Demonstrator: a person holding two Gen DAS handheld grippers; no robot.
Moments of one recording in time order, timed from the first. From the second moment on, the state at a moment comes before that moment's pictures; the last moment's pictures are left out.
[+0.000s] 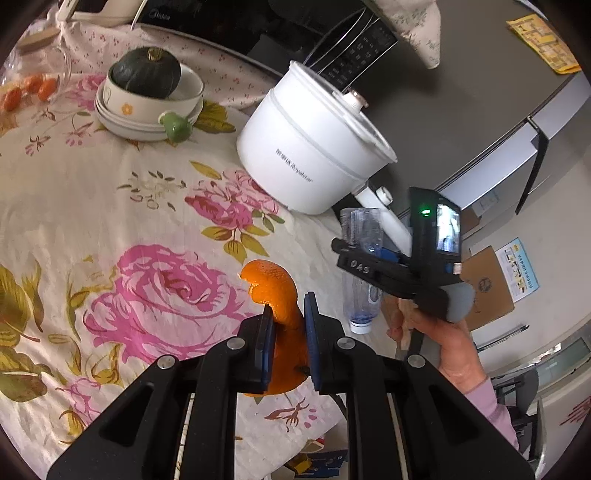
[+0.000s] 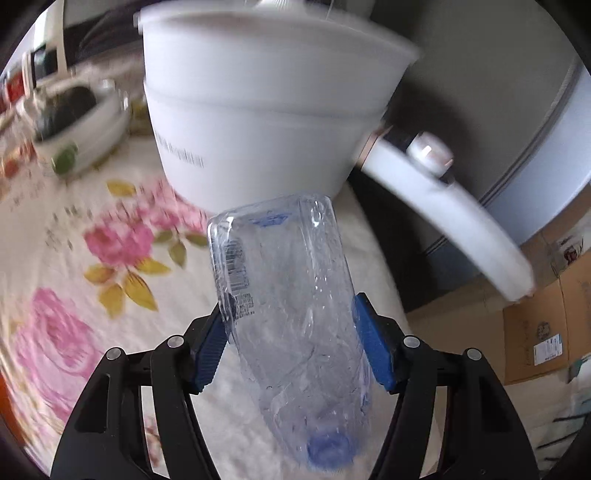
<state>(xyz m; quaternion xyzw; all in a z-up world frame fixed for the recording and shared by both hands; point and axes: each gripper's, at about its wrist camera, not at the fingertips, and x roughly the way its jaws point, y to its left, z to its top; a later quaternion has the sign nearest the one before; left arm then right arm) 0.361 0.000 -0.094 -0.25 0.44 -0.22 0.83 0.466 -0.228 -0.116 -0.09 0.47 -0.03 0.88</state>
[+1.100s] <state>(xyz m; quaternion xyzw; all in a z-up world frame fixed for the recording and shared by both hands) 0.285 -0.039 -0.041 -0.22 0.39 -0.30 0.84 0.231 -0.247 -0.027 0.01 0.31 -0.09 0.95</state>
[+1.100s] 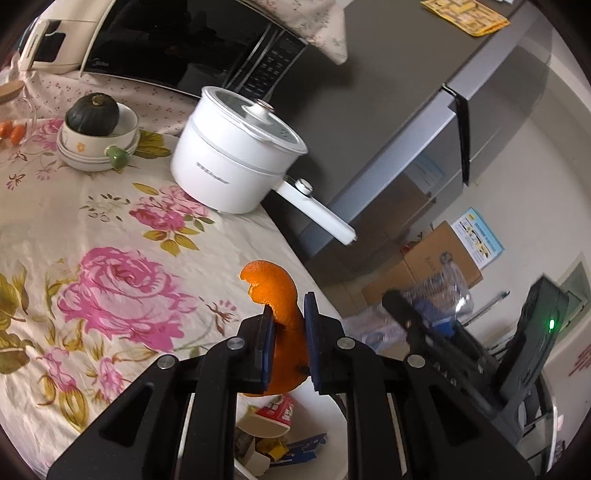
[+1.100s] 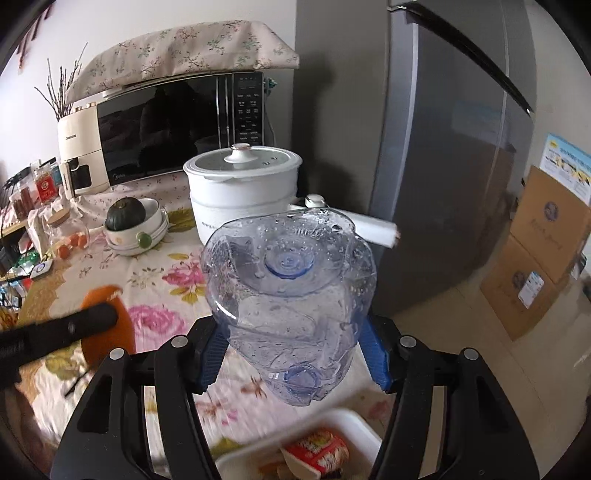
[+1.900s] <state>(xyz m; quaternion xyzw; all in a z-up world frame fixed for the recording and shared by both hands) 0.220 -0.129 -0.078 -0.13 0.45 -0.37 0.80 0.116 -0.310 -0.127 0.13 0.41 -0.13 0.89</state>
